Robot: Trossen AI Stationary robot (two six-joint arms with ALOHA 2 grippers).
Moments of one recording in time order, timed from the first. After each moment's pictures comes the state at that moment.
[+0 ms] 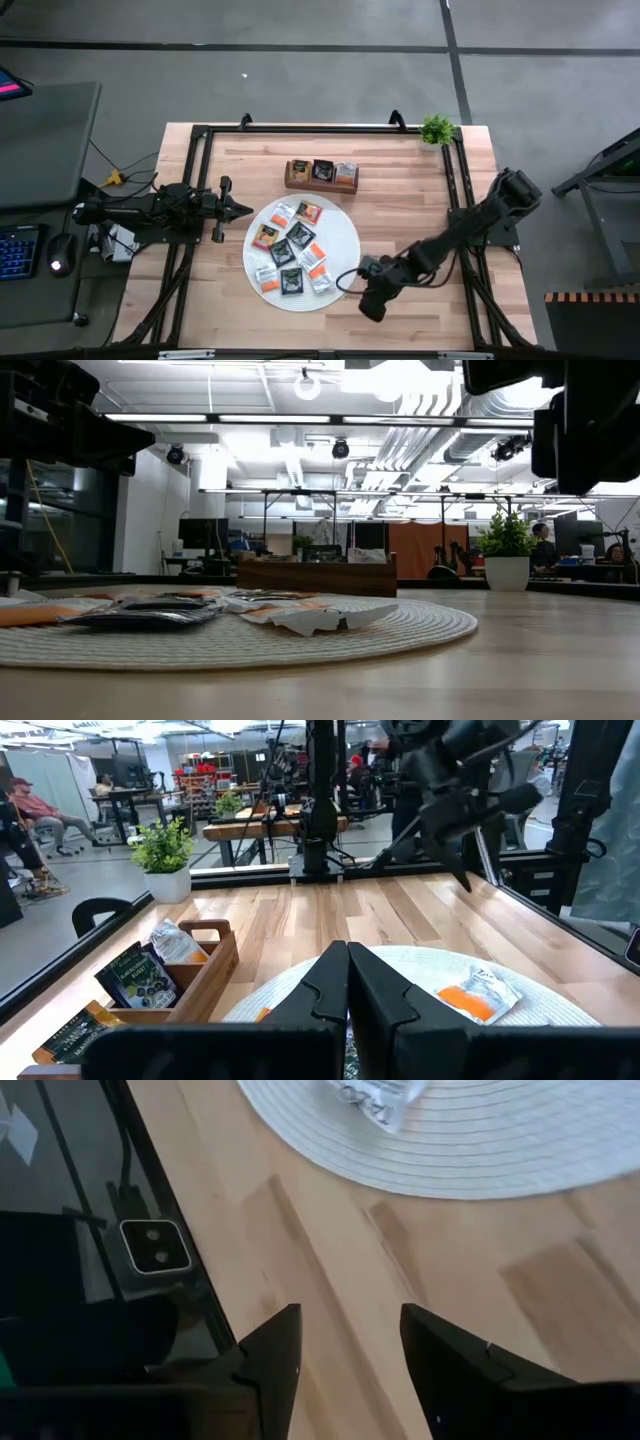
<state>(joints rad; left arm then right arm) -0.03 0.01 0.01 0.01 0.01 0.07 0.56 1.67 1.08 -0.37 0.02 1.17</state>
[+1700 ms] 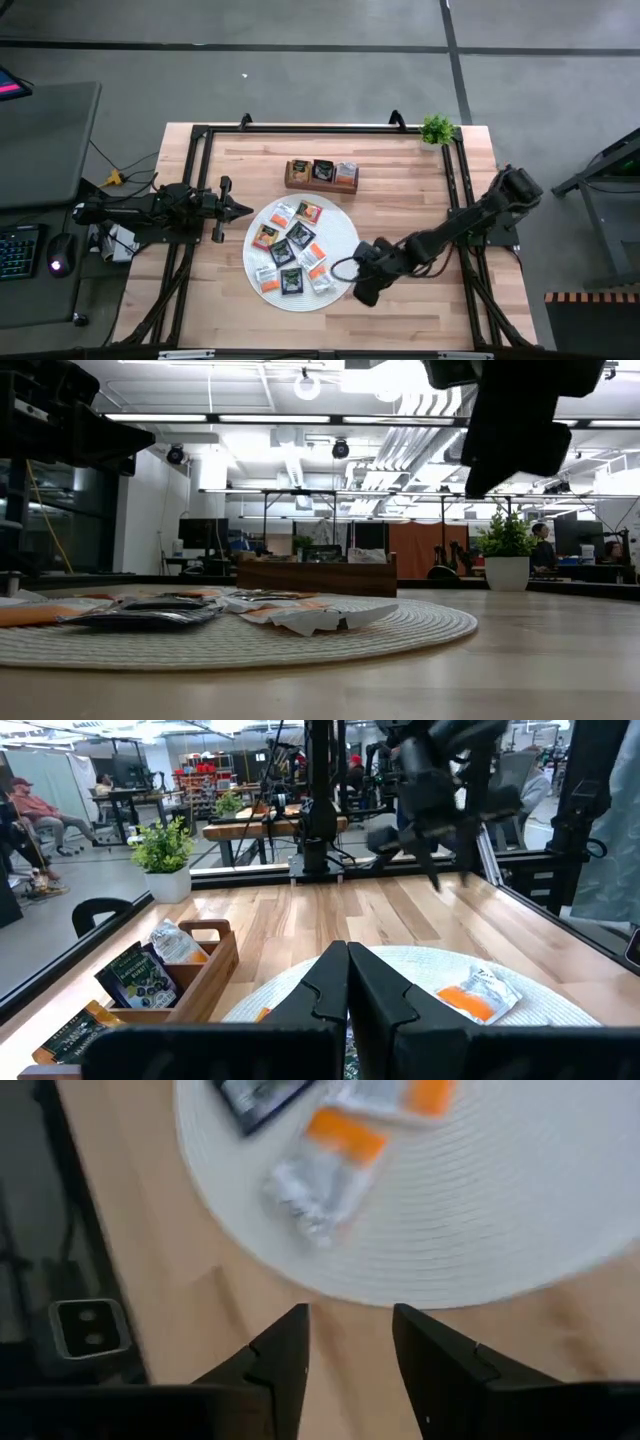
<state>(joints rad) -0.03 0.01 0.01 0.01 0.01 0.07 0.50 1.63 1.09 -0.44 0.20 1.01</state>
